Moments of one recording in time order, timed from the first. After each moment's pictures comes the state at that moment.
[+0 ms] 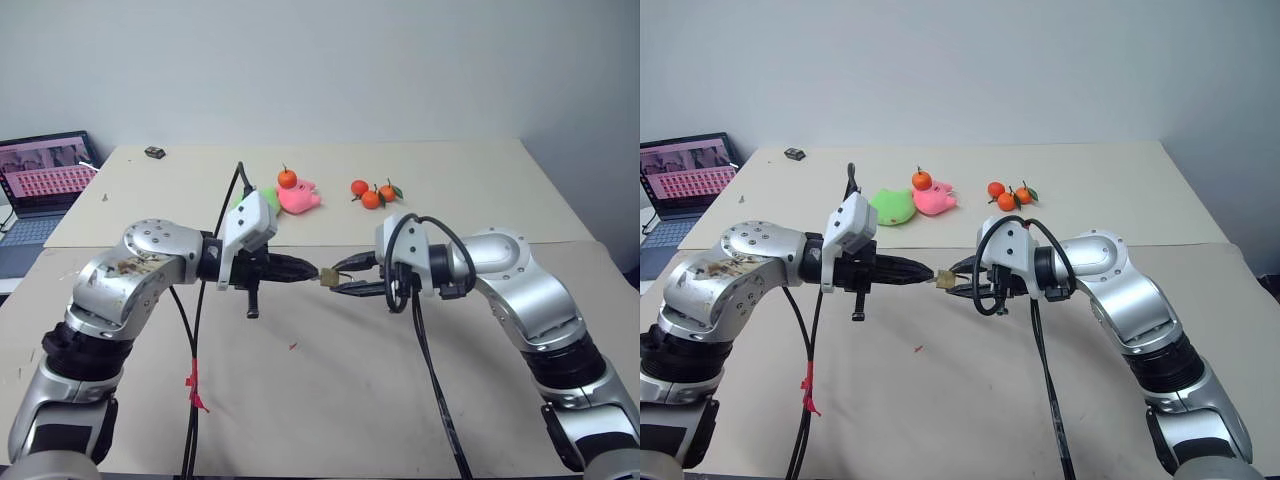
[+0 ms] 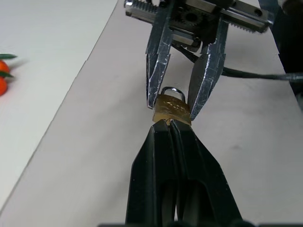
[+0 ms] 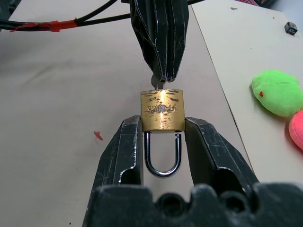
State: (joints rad) left arm -0.62 0.73 -0.11 -0.30 -0.60 0.87 -1.07; right arm -0.63 -0.65 0.26 -0.35 0.29 0.53 1.08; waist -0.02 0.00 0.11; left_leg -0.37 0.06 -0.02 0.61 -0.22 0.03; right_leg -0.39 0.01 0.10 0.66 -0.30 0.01
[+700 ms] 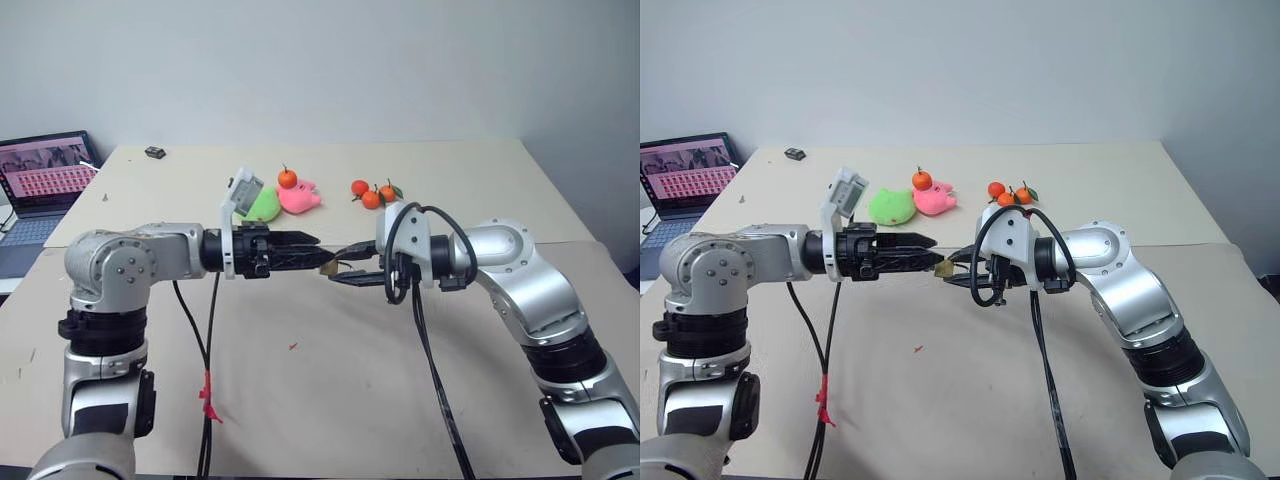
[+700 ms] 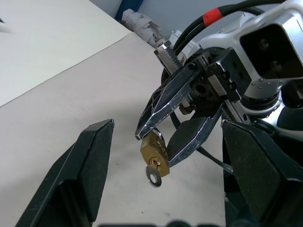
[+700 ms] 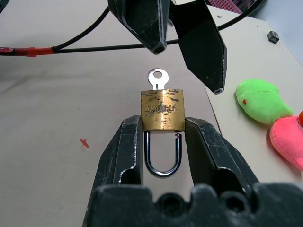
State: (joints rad) left arm -0.72 0.54 0.14 -0.17 -0.97 1.36 -0.76; right arm -0.66 -0.65 0.25 -0.35 0.29 0.53 1.06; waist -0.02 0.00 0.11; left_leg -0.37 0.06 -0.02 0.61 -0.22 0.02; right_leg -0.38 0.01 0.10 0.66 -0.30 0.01
